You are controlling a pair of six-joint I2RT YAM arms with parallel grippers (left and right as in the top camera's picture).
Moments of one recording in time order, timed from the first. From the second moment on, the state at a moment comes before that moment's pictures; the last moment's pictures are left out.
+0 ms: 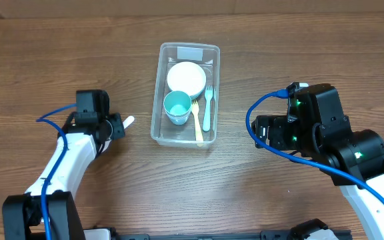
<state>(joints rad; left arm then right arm) 0.04 1.52 0.79 -0.39 -0.01 -0.20 0.34 1.12 1.27 -1.16 -0.06 0.31</state>
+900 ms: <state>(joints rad) 0.10 1.53 0.71 -0.36 -0.07 -0.05 0.34 1.12 1.27 -1.16 -0.06 0.31</state>
